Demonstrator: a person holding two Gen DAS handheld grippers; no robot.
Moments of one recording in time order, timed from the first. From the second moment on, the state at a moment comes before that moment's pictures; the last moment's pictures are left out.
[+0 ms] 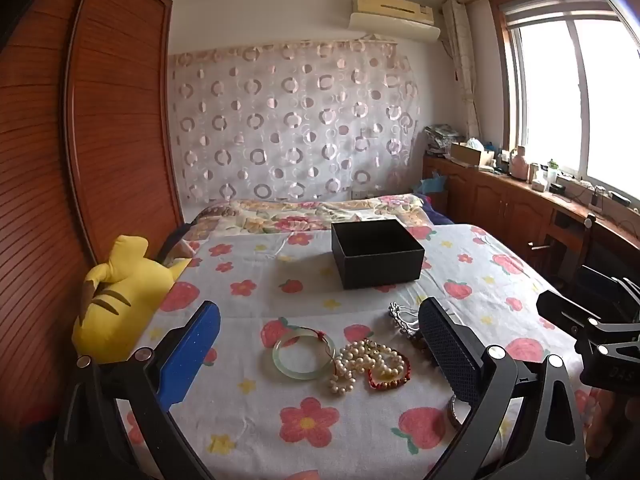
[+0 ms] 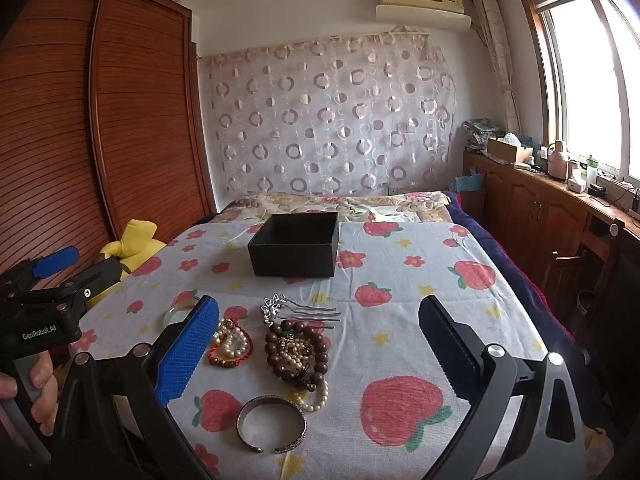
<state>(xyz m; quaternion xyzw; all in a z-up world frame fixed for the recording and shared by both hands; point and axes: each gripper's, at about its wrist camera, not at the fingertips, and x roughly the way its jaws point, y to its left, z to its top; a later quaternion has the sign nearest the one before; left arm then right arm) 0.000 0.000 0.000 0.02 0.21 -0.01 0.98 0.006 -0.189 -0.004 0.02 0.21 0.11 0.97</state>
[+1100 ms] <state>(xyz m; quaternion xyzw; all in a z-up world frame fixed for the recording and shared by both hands) 0.000 0.000 0.001 0.02 0.21 0.00 0.98 0.005 -0.189 -0.005 0.02 0.21 0.11 0.97</state>
